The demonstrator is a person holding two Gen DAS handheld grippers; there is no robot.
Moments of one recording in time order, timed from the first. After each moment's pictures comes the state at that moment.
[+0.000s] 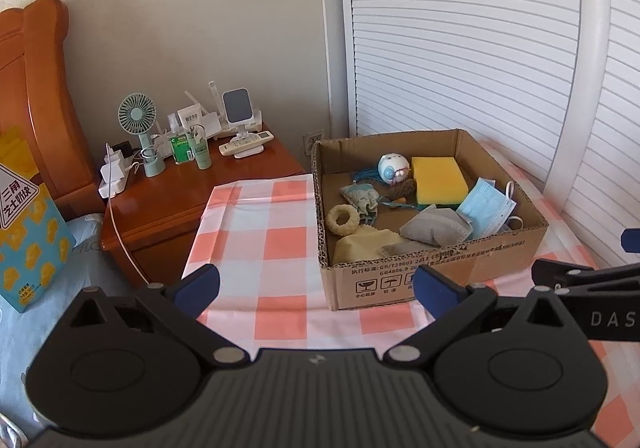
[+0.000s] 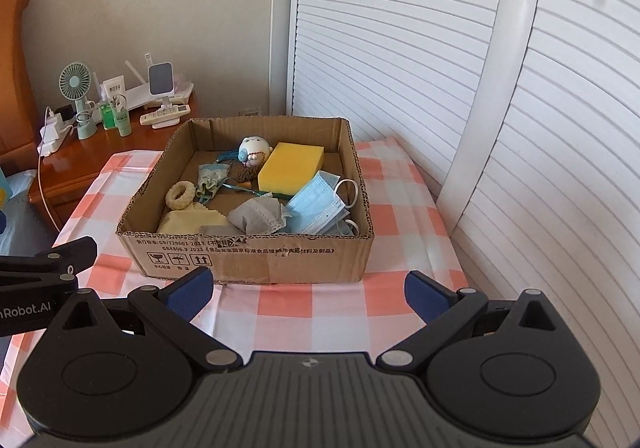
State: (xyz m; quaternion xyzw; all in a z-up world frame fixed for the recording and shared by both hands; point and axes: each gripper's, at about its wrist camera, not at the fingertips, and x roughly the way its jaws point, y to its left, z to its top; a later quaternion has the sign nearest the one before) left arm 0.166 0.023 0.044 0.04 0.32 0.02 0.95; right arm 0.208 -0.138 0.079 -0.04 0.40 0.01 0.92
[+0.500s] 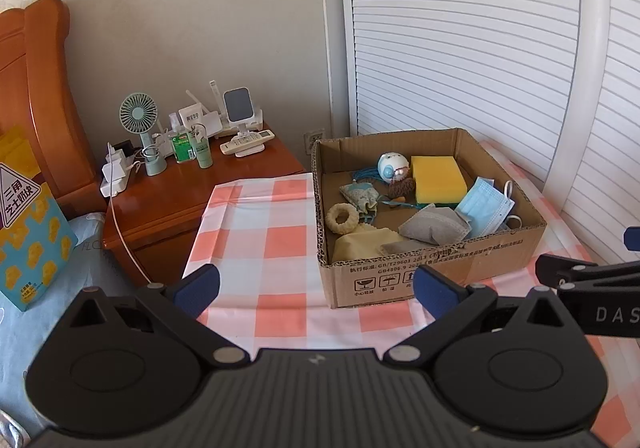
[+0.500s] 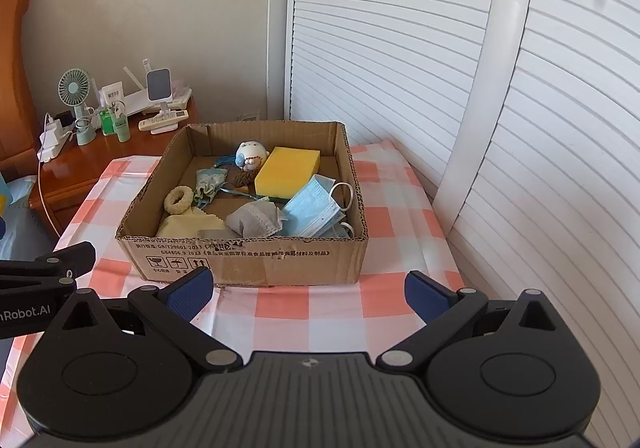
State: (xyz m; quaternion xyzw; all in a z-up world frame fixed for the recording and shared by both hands) left arm 0.164 0.021 0.045 0.04 0.33 0.03 0.94; right arm 0.205 -0.143 0.082 -0.03 0.40 0.01 0.92
